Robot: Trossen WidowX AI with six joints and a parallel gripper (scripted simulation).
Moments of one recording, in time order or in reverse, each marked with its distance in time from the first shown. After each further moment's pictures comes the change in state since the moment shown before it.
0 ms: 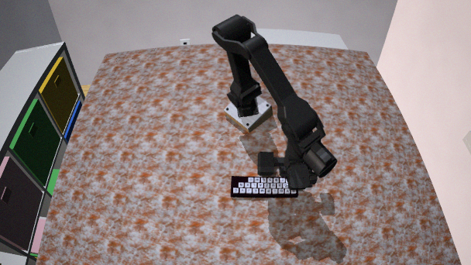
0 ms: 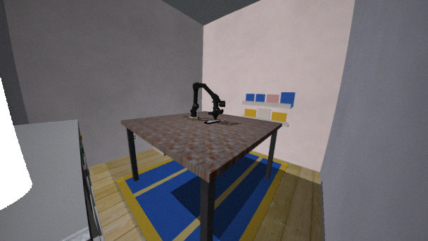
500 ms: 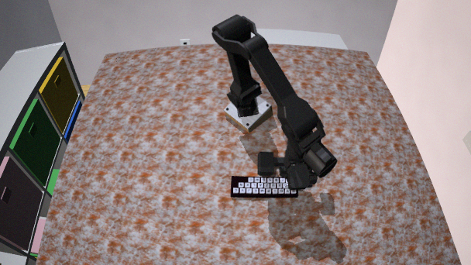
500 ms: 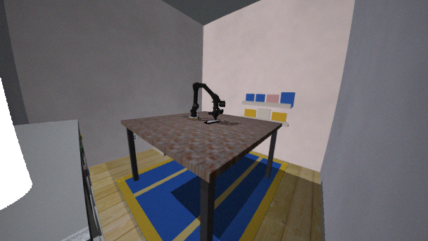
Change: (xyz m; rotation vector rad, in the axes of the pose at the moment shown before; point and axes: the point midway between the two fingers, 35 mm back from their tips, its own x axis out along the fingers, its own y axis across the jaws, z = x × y) arm 0.000 0.000 0.000 -0.001 0.000 -0.001
